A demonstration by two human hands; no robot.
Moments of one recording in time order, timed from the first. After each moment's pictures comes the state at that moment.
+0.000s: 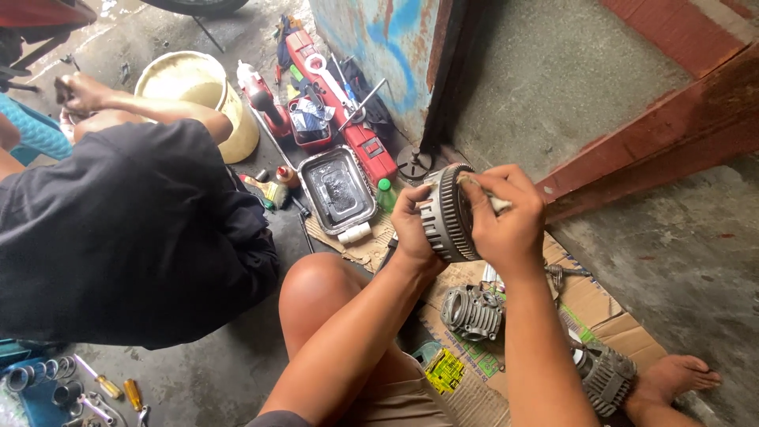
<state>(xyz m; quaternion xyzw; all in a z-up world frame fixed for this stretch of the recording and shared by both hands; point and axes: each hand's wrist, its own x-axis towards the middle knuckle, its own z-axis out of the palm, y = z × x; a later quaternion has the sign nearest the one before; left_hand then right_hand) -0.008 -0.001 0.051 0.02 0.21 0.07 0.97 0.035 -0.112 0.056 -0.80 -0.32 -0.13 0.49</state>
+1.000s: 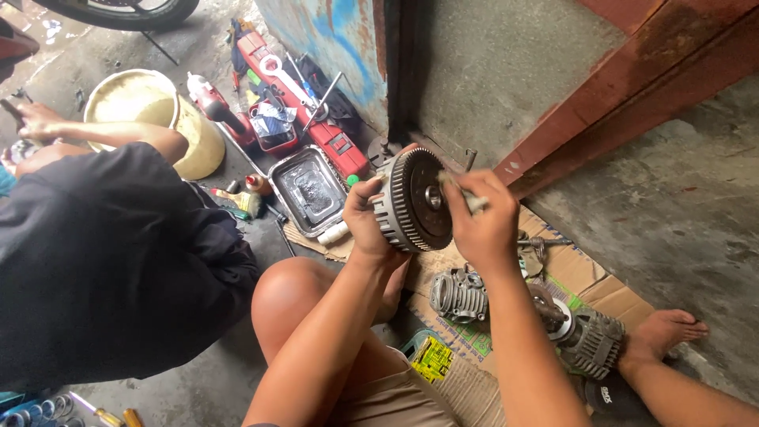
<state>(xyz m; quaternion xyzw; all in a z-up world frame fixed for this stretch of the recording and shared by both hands) -0.002 -0.012 0.057 0.04 0.20 0.10 0.97 0.037 -0.146 0.018 -0.81 -0.24 -0.14 0.51</state>
